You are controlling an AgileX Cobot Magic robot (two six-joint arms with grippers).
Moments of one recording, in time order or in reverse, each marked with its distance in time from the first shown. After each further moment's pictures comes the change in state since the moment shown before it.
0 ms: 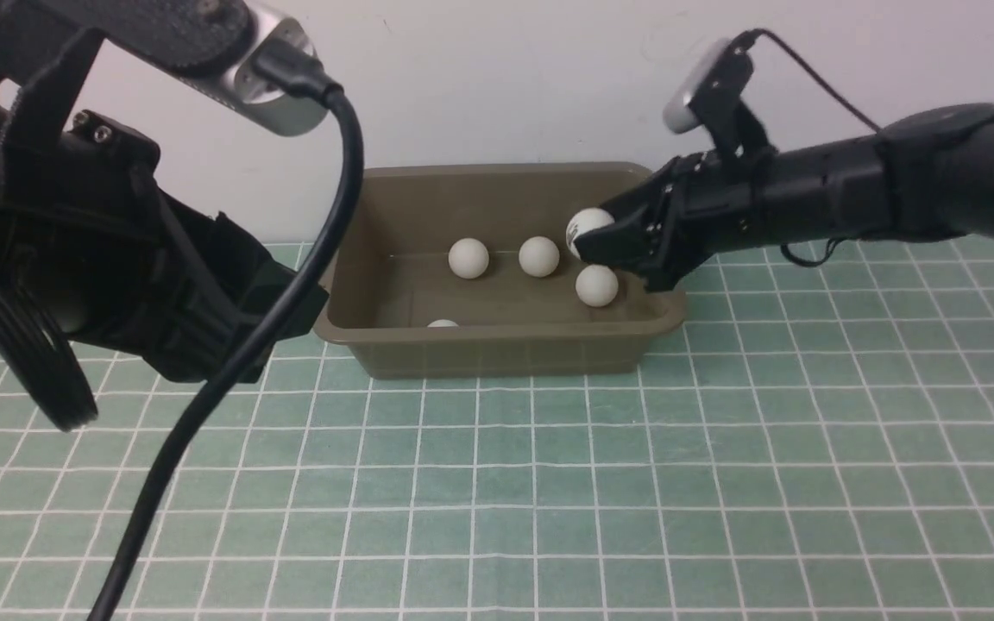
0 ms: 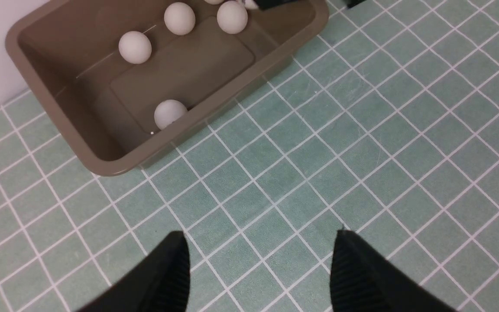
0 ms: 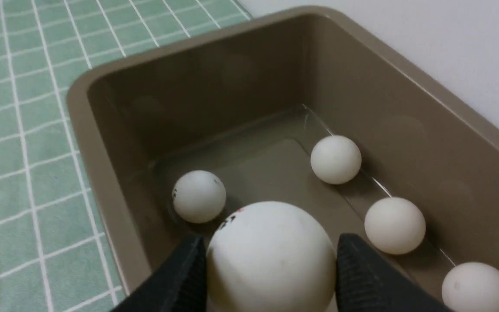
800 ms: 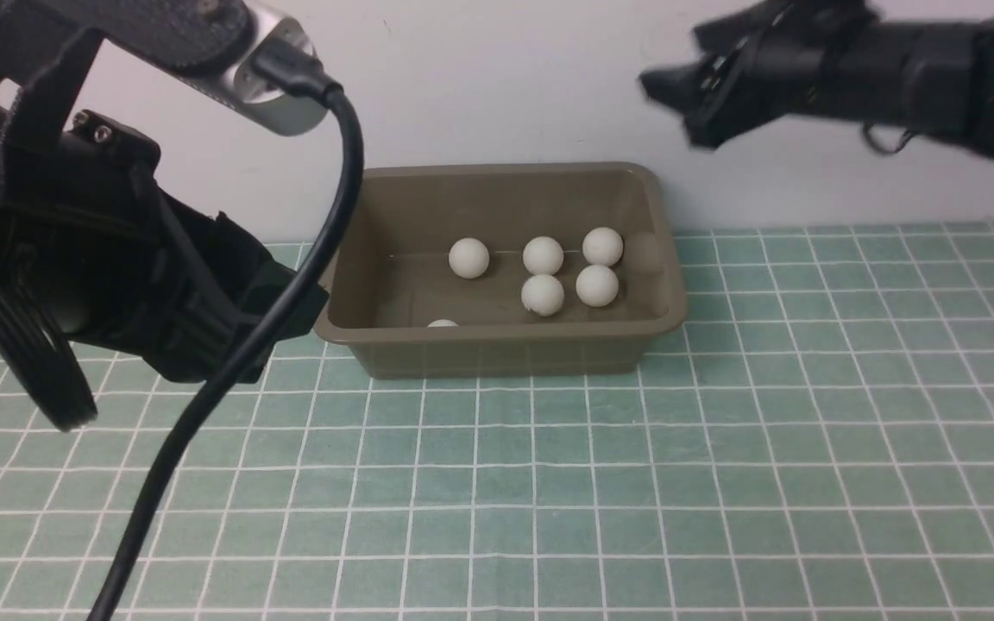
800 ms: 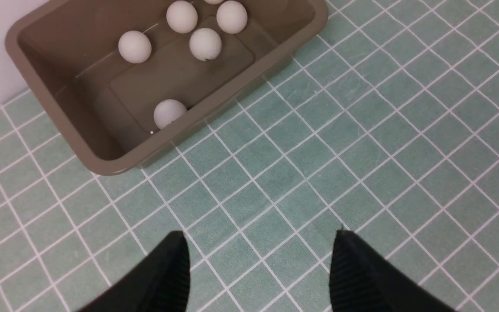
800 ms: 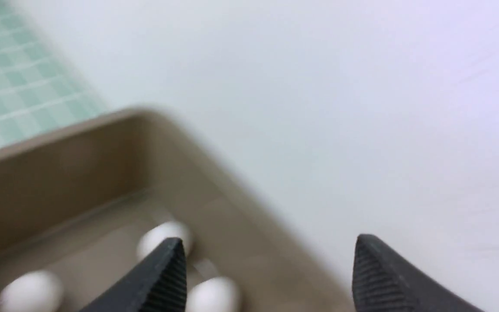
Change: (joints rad) right arm -0.022 -0.230 0.000 0.139 -0.311 -0.078; left arm 0.000 0.000 0.000 -0.001 0.001 0.000
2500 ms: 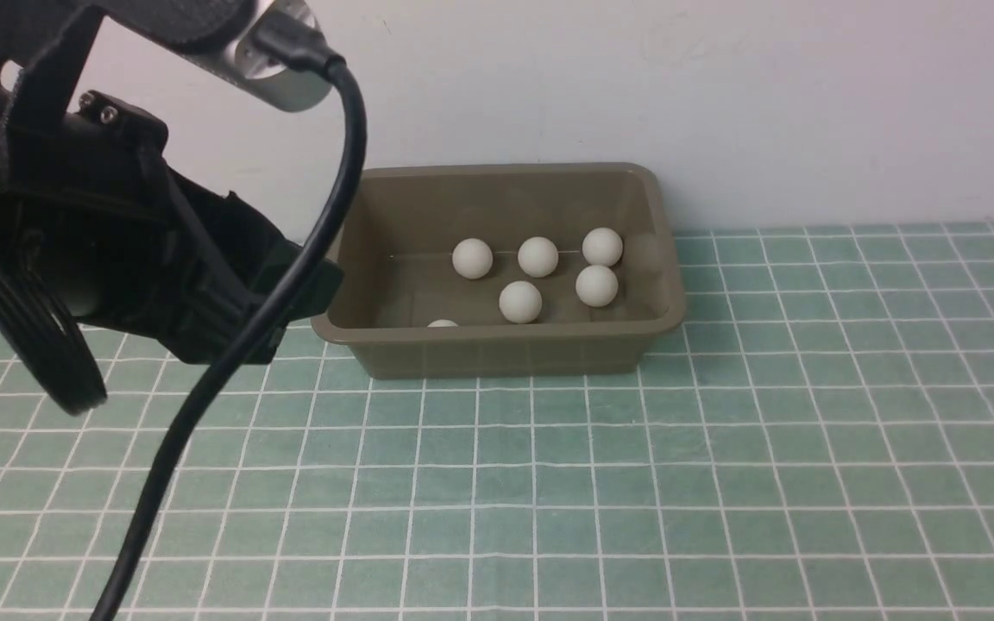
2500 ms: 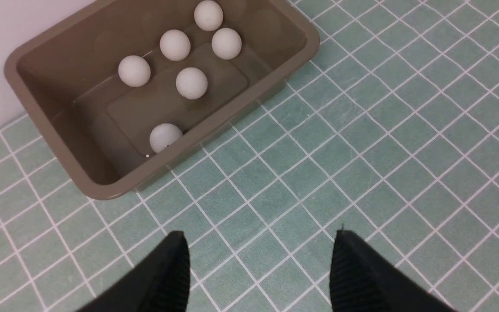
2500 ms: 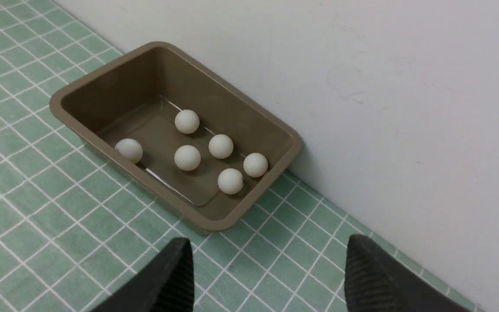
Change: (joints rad) right arm 0.078 -1.000 0.517 -1.373 0.372 1.387; left arm 0.000 0.000 0.000 -0.026 -0.046 0.015
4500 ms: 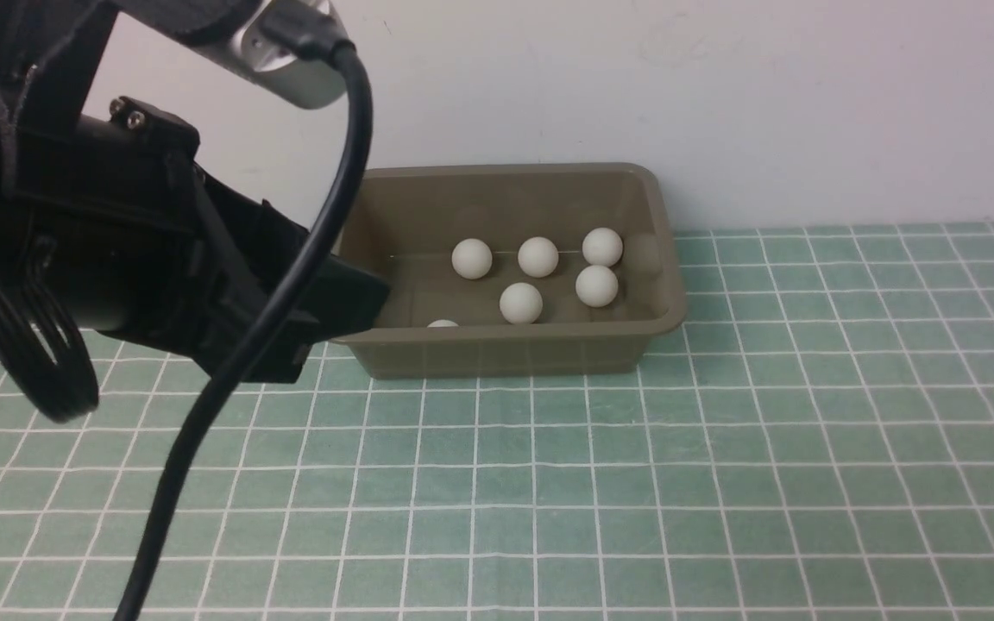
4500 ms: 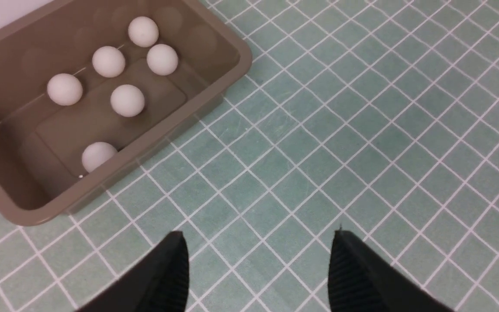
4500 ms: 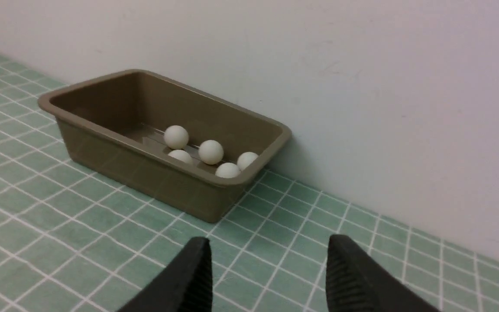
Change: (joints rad) right arm 0.000 -0.693 0.685 0.146 -0.378 0.056; left arm 0.000 0.000 0.000 -0.165 0.000 0.085
